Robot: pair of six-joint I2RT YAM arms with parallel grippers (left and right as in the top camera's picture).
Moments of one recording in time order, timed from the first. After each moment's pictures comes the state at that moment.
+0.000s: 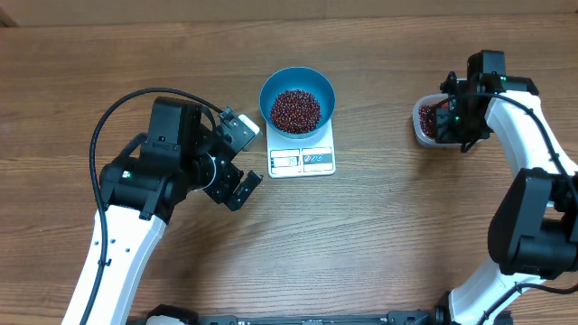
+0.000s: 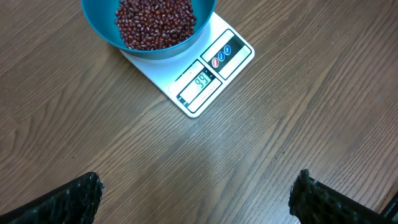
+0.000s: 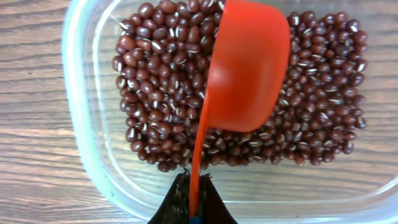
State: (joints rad) left arm -0.25 1.24 1.24 -1.02 0.30 0.43; right arm -0.13 1.91 1.45 -0.95 -0.07 -0.15
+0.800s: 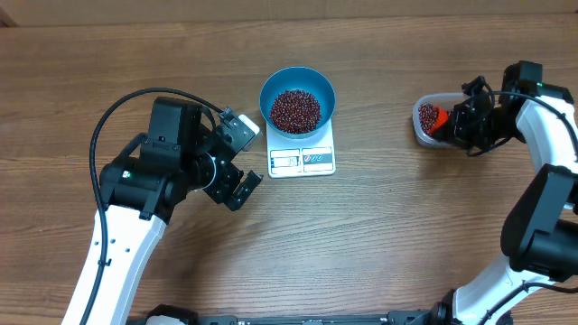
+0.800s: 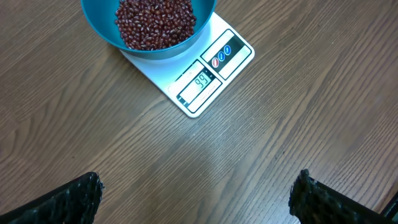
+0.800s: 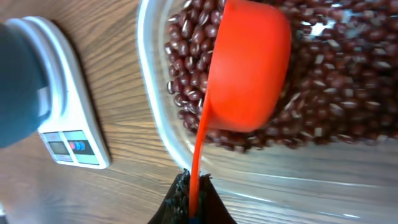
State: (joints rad) left arm -0.25 1.24 1.24 -1.02 0.30 0.43; right arm -0.29 1.93 1.45 -1.00 -0.56 -0.05
